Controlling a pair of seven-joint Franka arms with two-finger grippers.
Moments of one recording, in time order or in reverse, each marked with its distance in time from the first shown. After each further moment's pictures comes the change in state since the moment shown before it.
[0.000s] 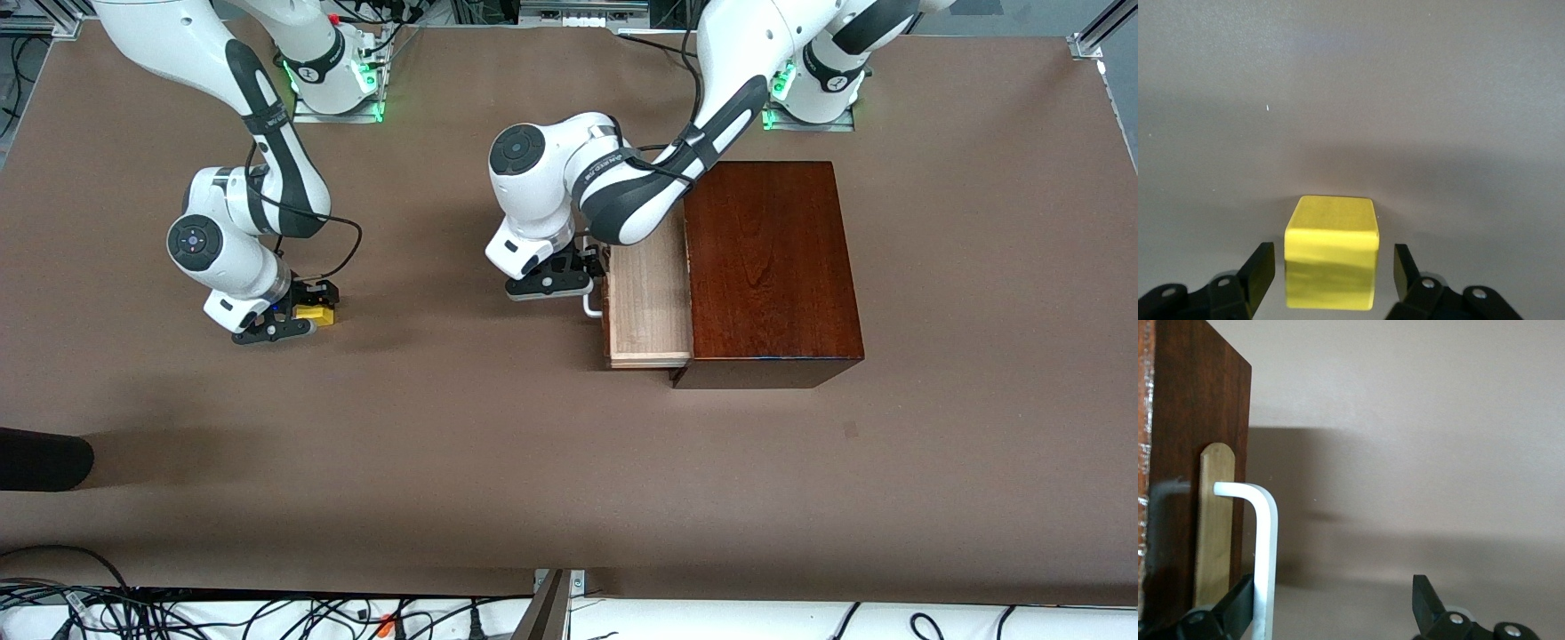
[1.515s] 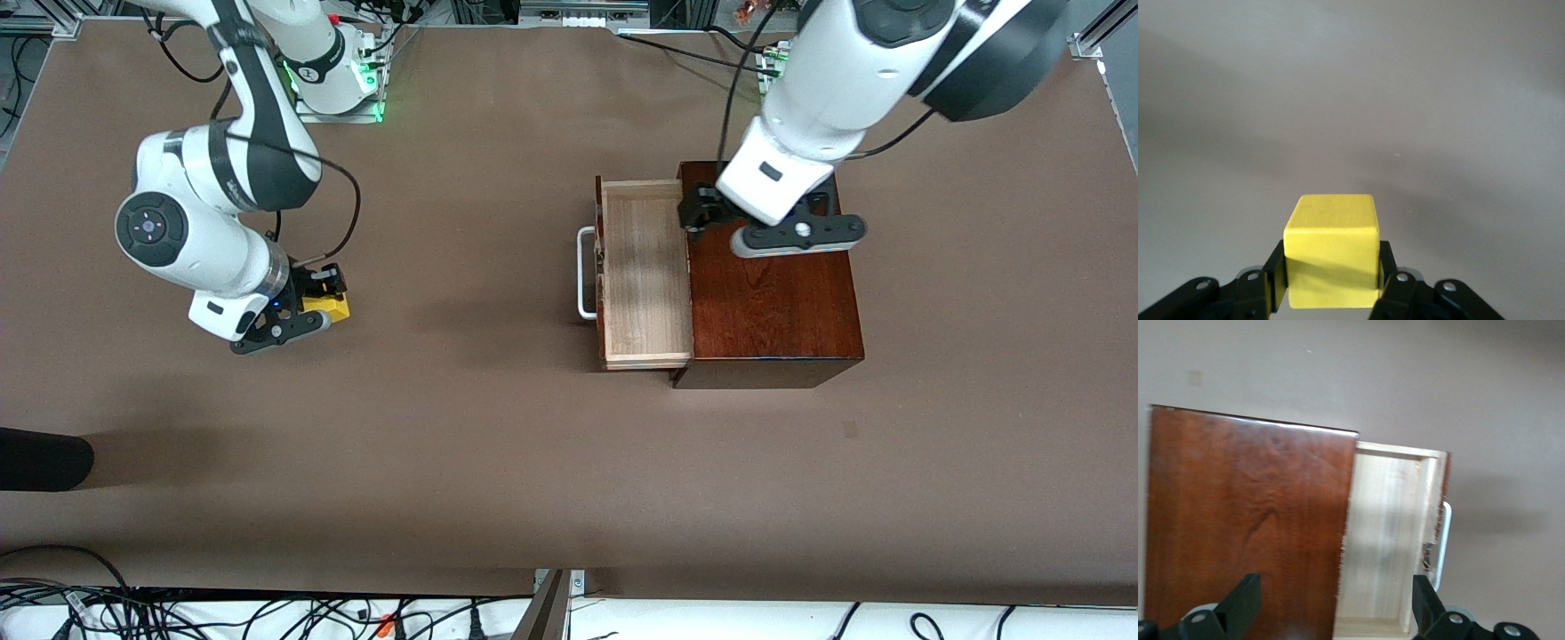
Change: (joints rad) left arm 0.483 -0.613 -0.006 -0.193 -0.475 -0.277 0.471; right arm 0.010 -0.102 0.139 0.447 0.001 -0.587 -0.003
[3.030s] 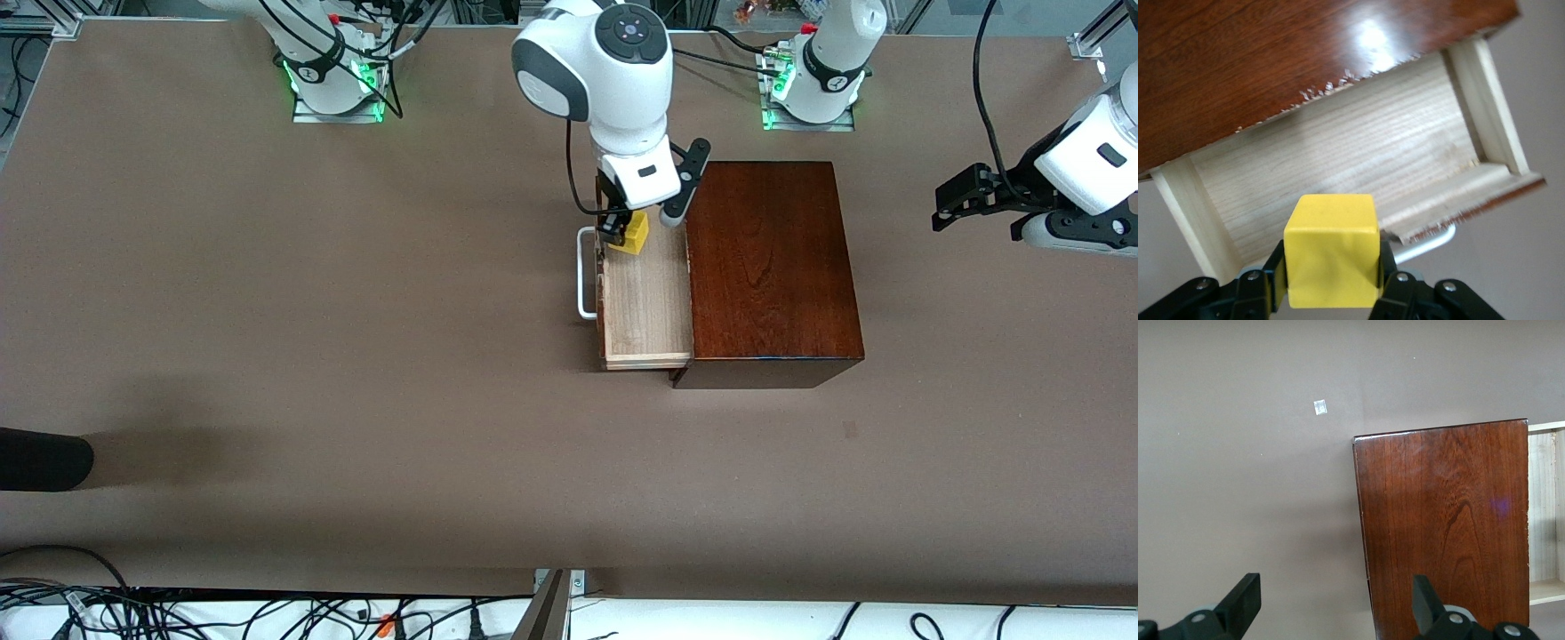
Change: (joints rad) left arm -0.042 -0.178 0.512 -0.101 -0.060 -0.124 0.709; right arm 0.495 0.433 0.250 0.689 -0.219 -0.030 -0.059
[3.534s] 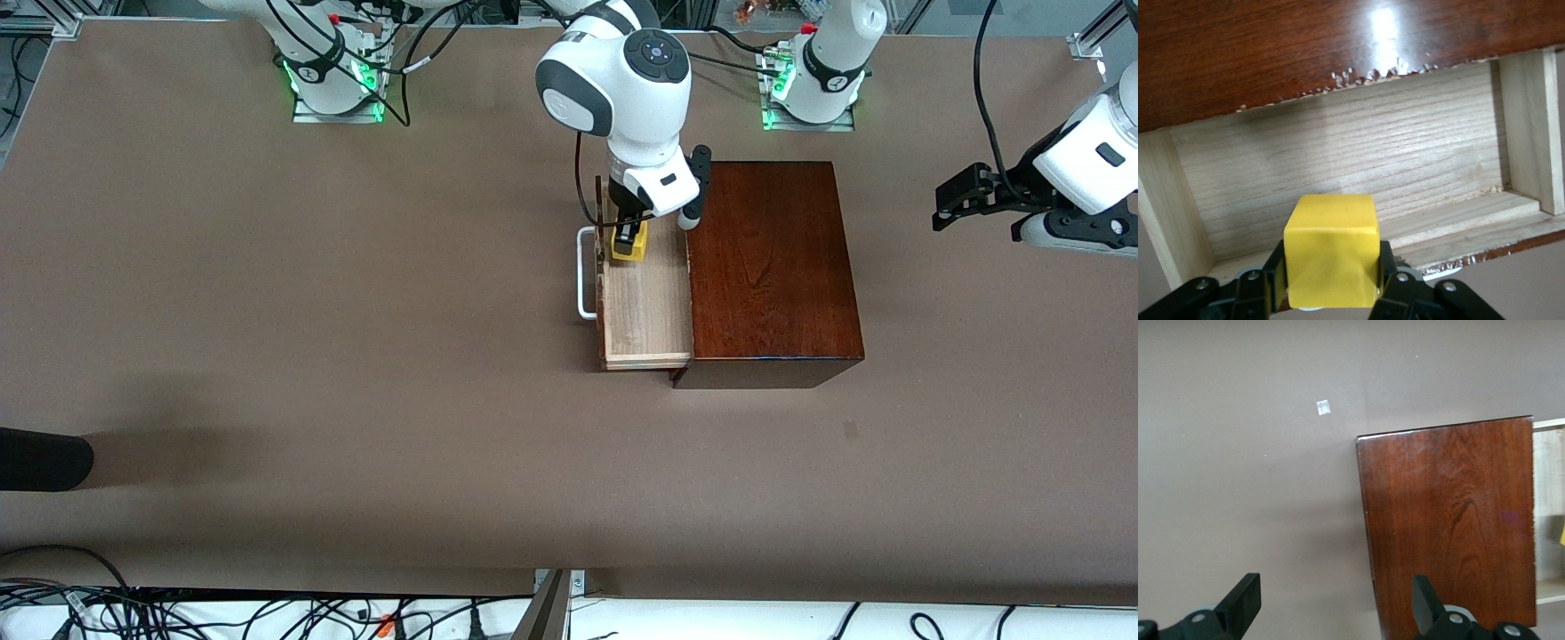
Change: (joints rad) left arm -0.001 0.000 -0.006 -0.001 0.030 0.000 0.010; right arm 0.033 0.052 0.000 0.002 -0.075 0.008 -0.117
